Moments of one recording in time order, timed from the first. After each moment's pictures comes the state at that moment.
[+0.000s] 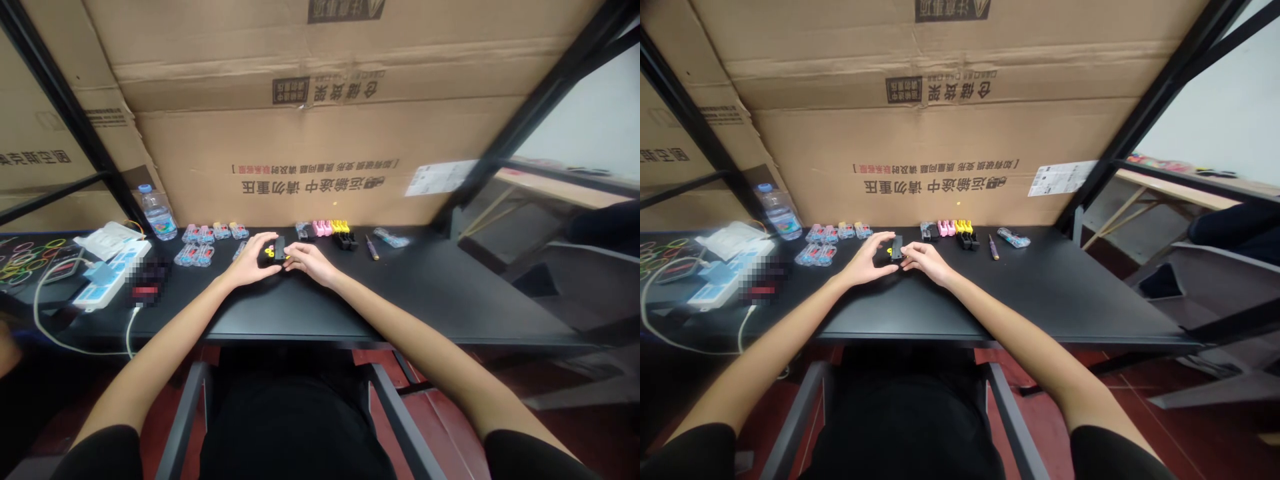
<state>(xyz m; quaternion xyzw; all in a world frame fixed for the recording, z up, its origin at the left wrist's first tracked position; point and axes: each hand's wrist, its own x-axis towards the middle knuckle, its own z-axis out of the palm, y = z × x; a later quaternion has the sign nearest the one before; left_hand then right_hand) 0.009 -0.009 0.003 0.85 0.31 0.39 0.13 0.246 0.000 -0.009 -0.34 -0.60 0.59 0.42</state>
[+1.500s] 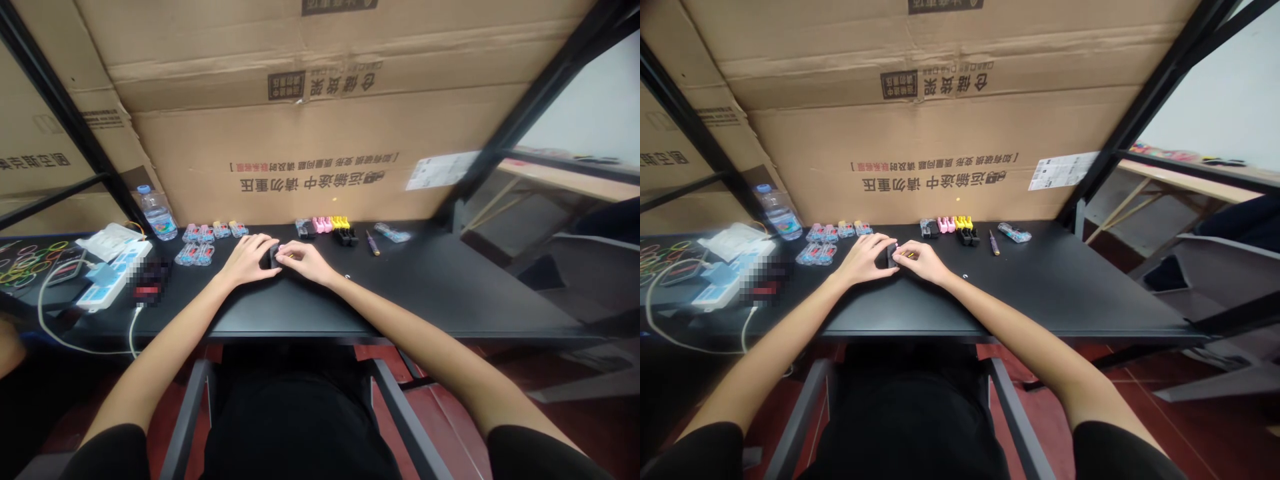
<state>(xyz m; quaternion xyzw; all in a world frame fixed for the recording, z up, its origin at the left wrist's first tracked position) 0.007 -0.015 0.017 0.90 0.34 0.28 -0.03 0.242 -0.004 -0.013 -0.32 -0.74 0.39 0.45</state>
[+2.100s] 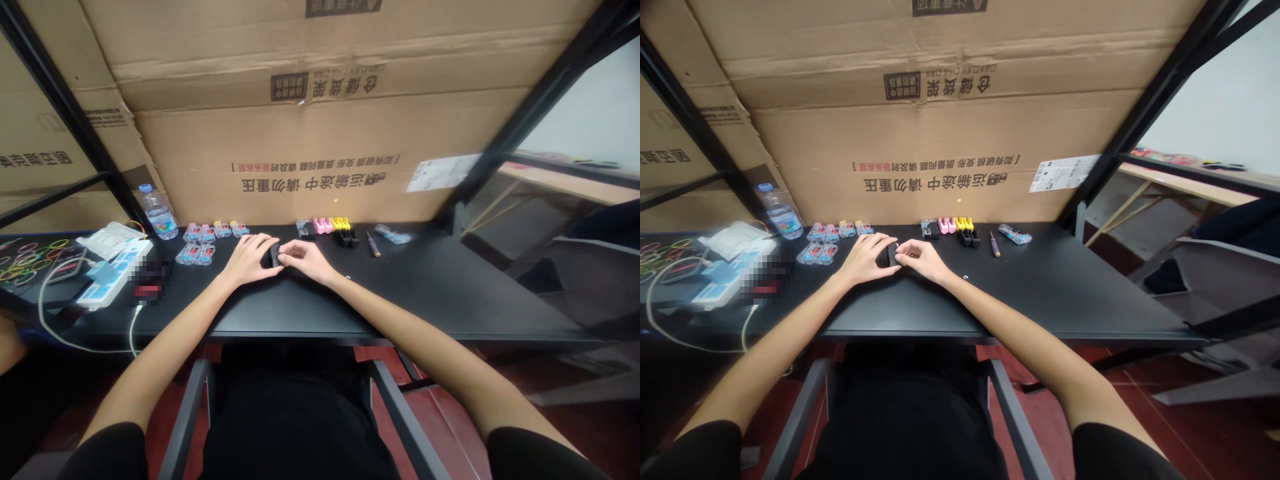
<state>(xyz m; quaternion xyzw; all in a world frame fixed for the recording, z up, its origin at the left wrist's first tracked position) 0.011 -0.017 0.017 0.89 0.35 0.30 -0.08 0.241 0.000 -0.017 -0.31 -0.67 0.48 0.47</state>
